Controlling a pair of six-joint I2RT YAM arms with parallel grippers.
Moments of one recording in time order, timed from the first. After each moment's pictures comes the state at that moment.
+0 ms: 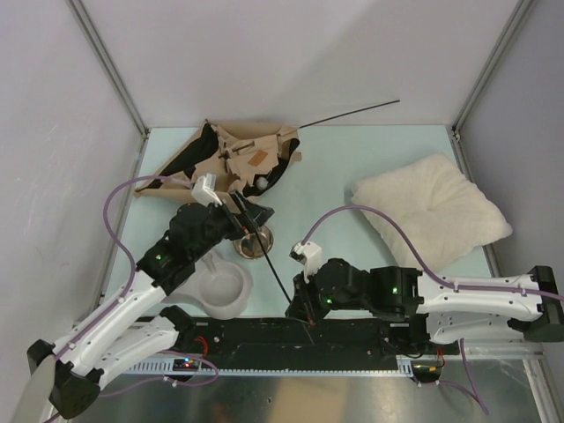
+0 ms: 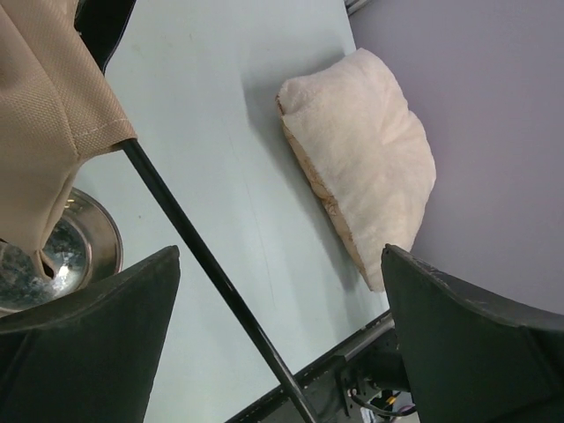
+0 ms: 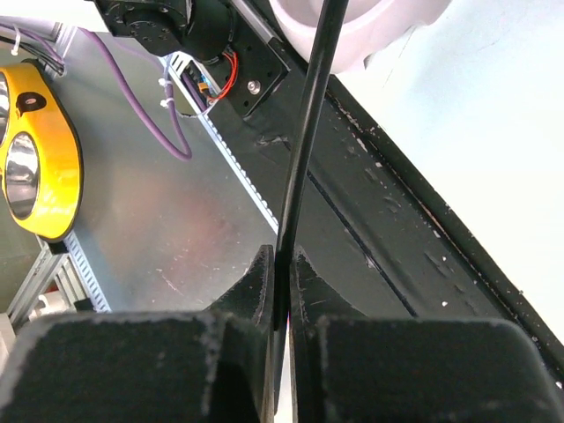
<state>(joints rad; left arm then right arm) -0.64 0.81 0.71 -0.19 -0.02 -0.86 1.45 1.08 0.93 -0.45 0.08 0.76</state>
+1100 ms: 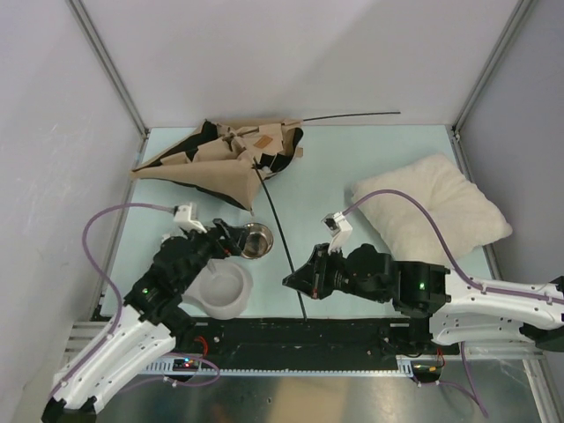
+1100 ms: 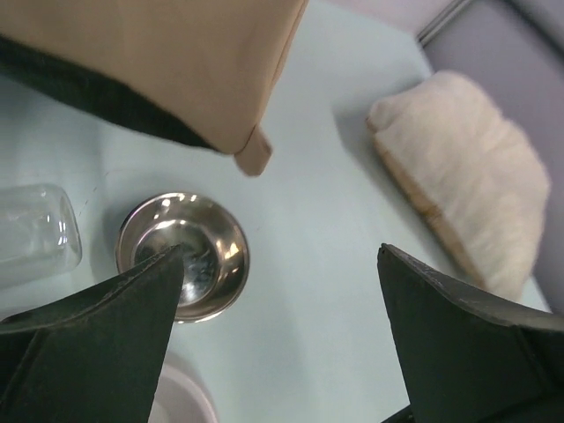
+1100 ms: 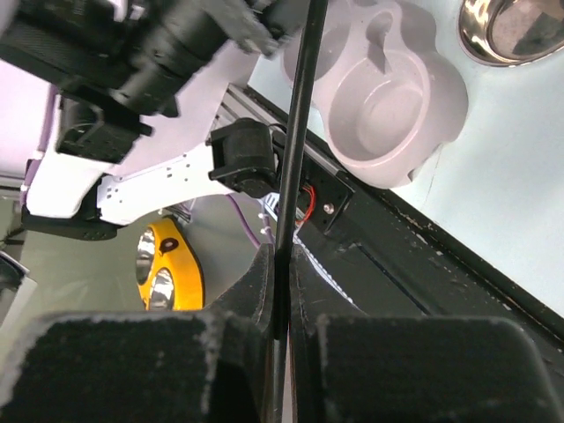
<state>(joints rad) -0.64 0.43 0.48 -0.22 -0.21 -0.60 1.40 0.93 0.93 -0.32 0.25 0.97</state>
